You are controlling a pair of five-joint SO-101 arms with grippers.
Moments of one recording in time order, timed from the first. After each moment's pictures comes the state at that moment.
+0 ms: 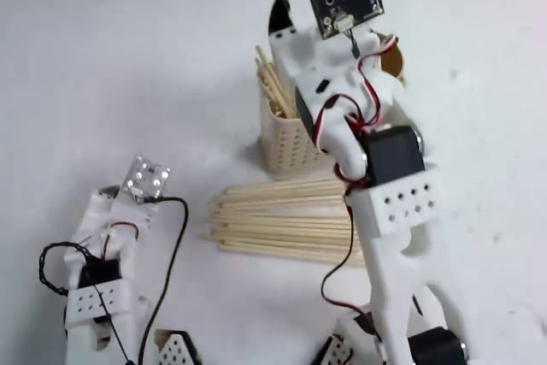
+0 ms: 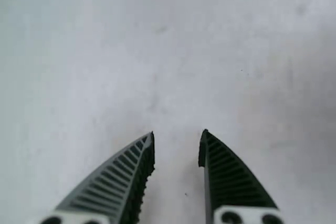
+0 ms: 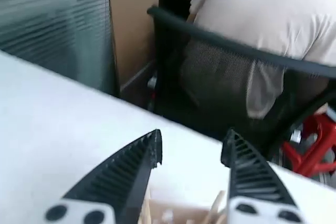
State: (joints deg) left arm -20.9 -64.9 96.7 21.5 -38.2; right arm -21.5 -26.3 1.1 48.2 10.9
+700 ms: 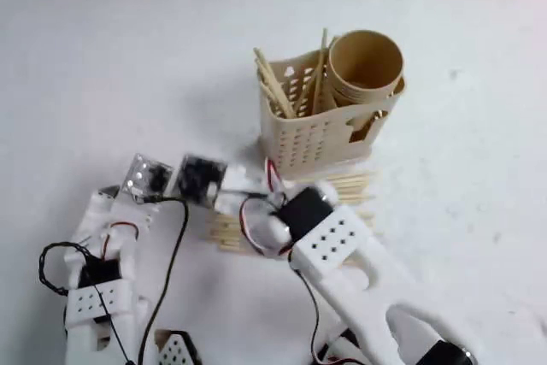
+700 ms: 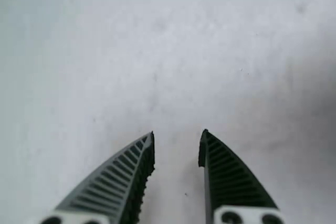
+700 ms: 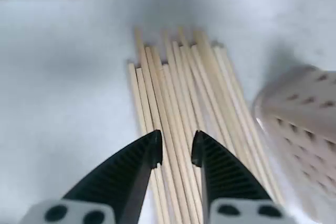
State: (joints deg) left arm -20.9 -64.9 96.7 21.5 -38.2; right arm -43.4 -32.1 43.3 67.9 36.4
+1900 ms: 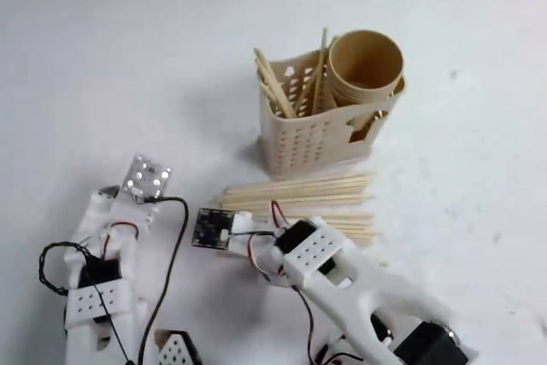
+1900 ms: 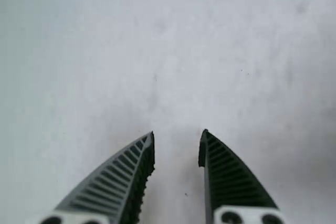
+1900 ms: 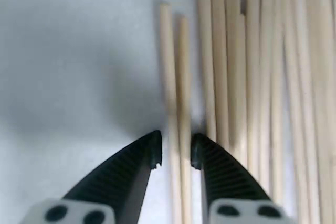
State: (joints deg) left arm -20.9 -64.9 96.7 21.5 -38.2; right arm -43.1 -21.3 63.6 46.2 41.5
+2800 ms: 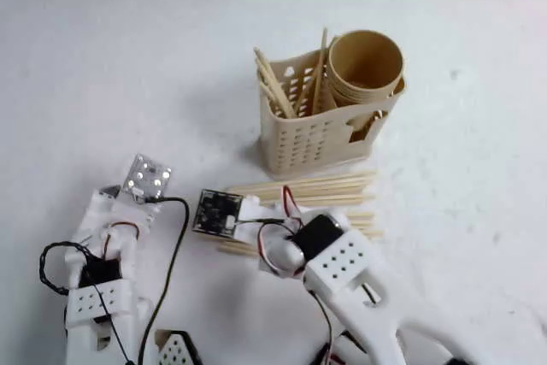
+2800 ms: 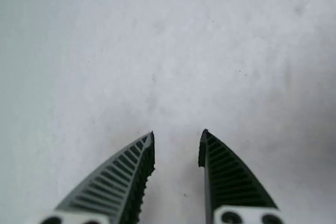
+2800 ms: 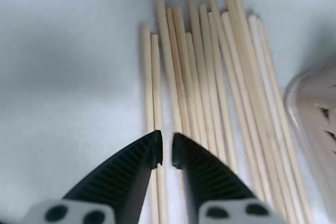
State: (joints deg) left arm -20.6 -64.9 96.7 21.5 -38.2; right arm -41.8 -37.7 58.1 60.5 41.4
